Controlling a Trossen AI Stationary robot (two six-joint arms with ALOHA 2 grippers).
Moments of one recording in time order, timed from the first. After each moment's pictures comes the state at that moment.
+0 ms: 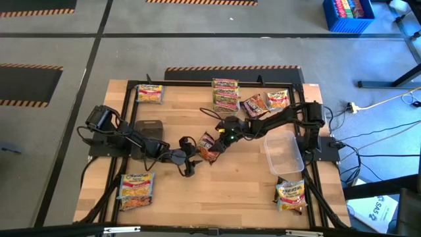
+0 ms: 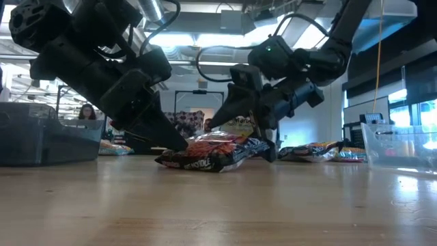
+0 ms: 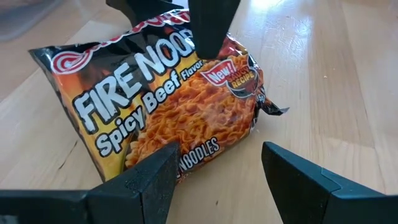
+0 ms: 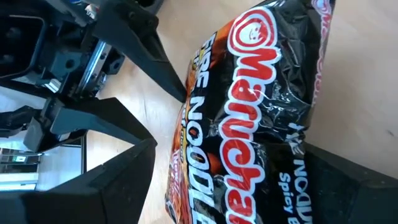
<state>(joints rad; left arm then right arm) -0.29 1.72 0.56 0.53 -0.43 -0.41 -0.12 1.93 0.85 0.50 -0.42 0.81</state>
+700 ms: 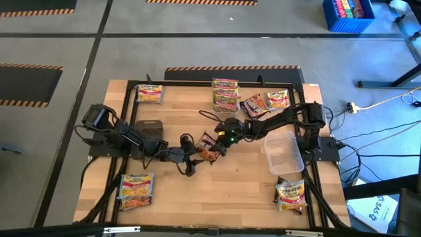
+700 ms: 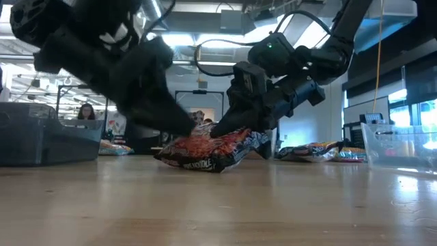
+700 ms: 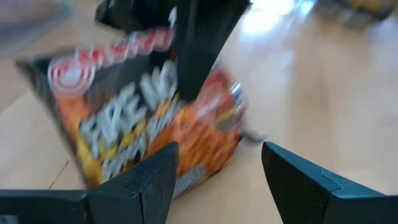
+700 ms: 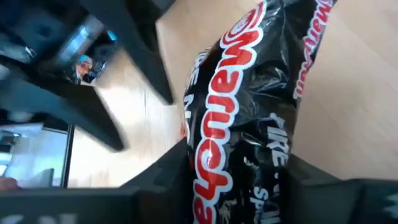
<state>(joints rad) -0.29 1.67 0.56 0.58 -0.41 -0.44 -0.10 1.93 0.85 0.51 -0.38 0.66</state>
